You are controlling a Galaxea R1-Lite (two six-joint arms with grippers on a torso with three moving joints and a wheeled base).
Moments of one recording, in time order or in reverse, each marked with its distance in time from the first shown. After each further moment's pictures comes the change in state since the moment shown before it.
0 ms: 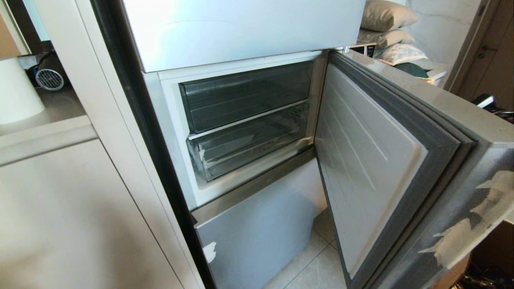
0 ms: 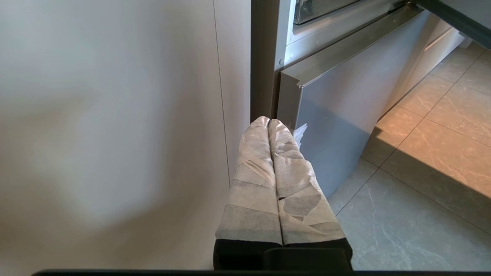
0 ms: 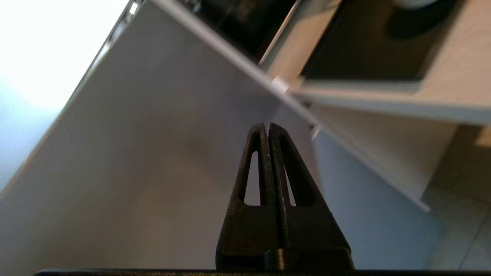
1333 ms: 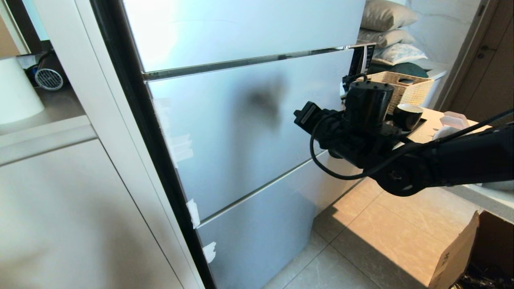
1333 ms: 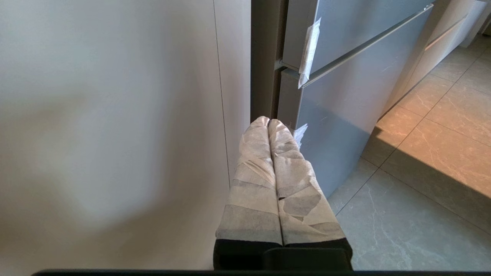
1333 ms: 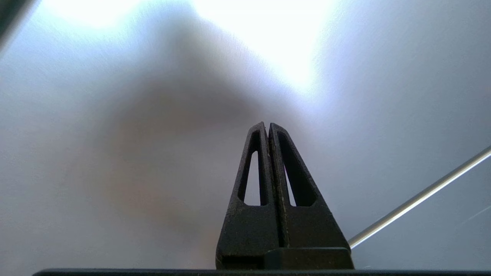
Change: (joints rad) left arm 0.000 0.000 0.000 0.000 0.000 0.000; right arm 0.687 0.374 -0.406 -0.003 -0.249 -0.175
